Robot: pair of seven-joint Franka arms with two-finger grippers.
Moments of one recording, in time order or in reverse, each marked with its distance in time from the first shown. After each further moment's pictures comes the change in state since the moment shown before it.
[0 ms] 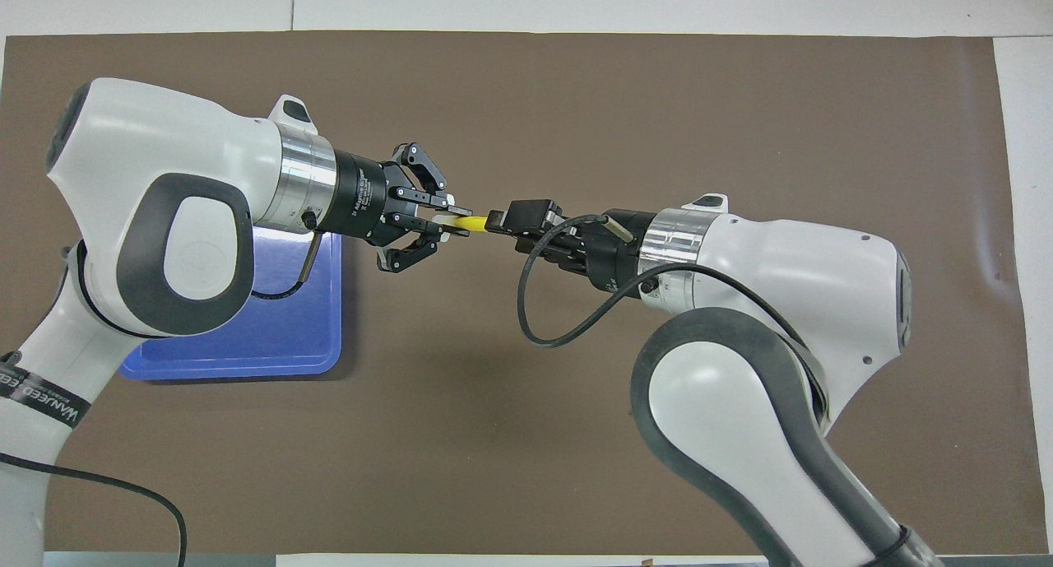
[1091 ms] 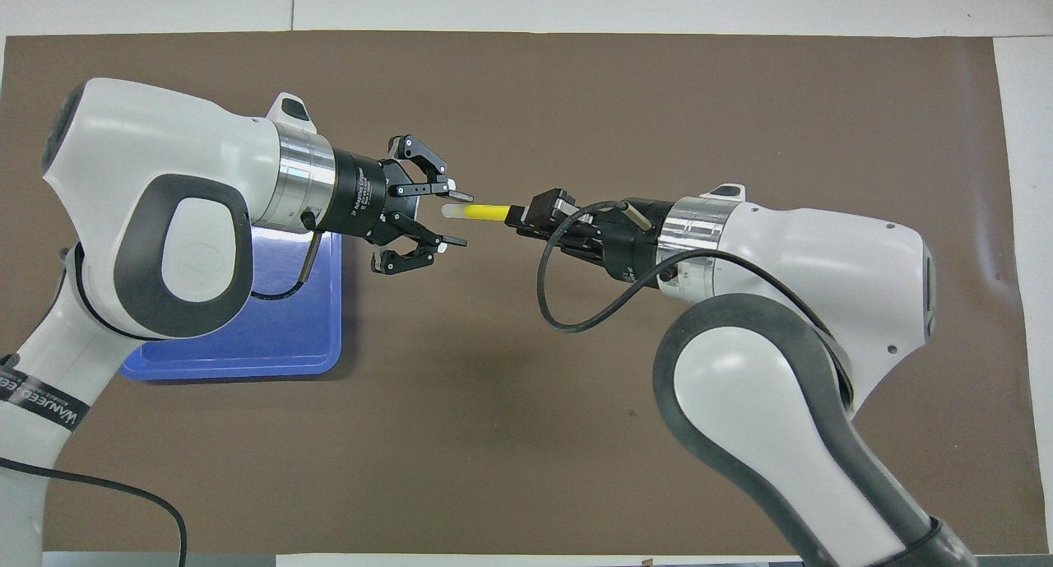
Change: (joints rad) left arm 0.000 -0.008 0.000 0.001 -0.007 0.006 0.009; right arm -0.046 -0.007 -0.004 0.014 -0.032 -0.048 0.000
